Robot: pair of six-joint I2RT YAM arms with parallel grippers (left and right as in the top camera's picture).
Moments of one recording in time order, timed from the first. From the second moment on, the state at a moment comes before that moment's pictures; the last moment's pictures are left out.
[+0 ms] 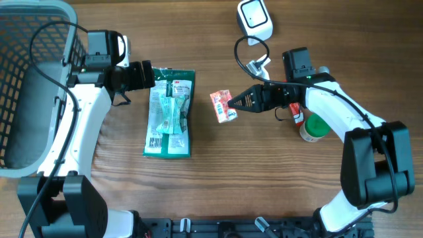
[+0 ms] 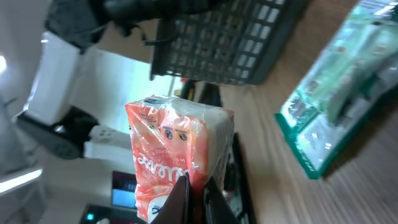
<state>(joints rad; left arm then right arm) 0.00 1.60 1.28 -0.73 0.04 -0.15 0.20 1.81 1.12 -0.51 -1.54 0.05</state>
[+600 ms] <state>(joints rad) 0.00 1.60 1.28 -0.73 0.04 -0.15 0.20 1.81 1.12 -0.52 -1.53 0.00</state>
